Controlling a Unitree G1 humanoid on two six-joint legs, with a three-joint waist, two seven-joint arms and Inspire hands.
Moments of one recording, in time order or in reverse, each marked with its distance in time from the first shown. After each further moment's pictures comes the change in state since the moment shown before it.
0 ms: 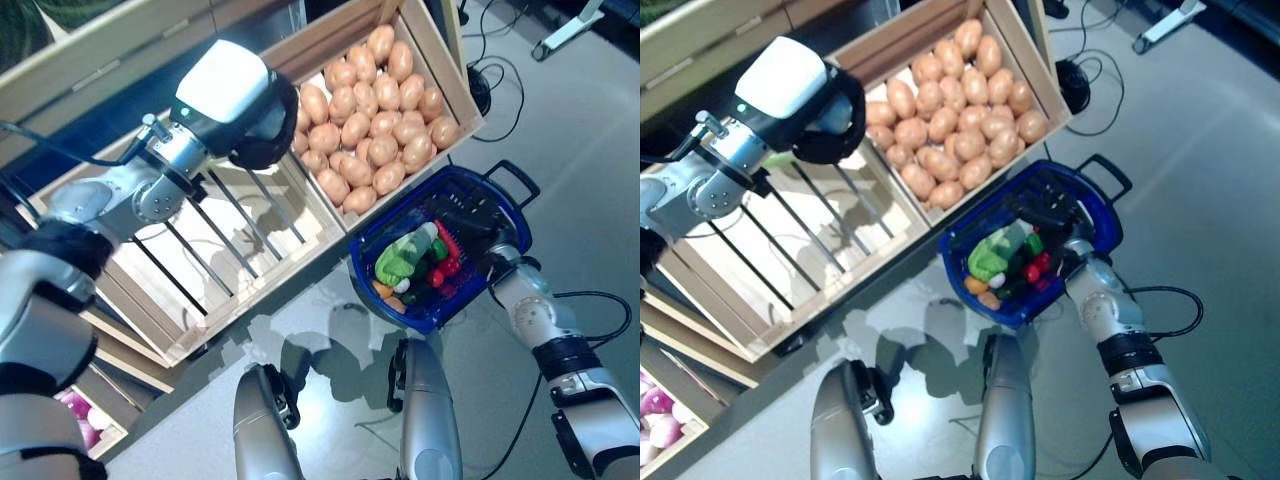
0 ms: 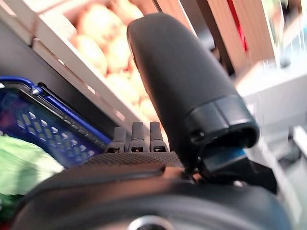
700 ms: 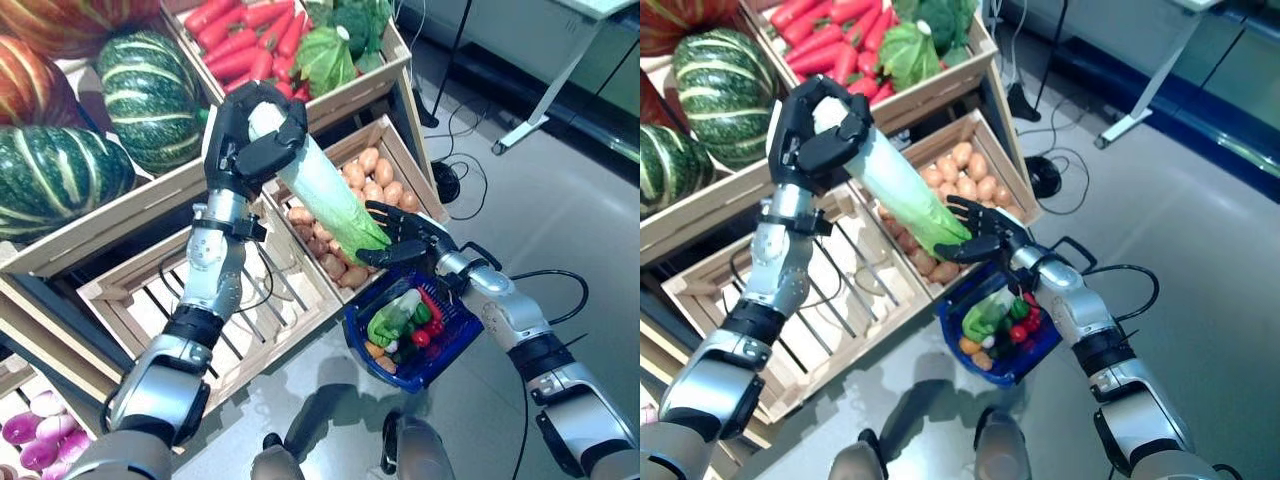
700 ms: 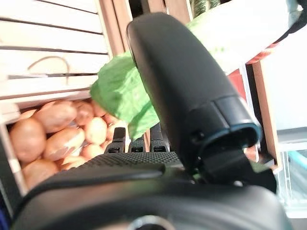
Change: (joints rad) left arm 0.326 -0.471 0.330 -0.086 -0.875 0.144 -0.416; right arm -0.036 0.054 0.145 -0.063 -0.180 0.140 0.240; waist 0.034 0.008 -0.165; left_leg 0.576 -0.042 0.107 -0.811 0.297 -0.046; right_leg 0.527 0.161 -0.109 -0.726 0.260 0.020
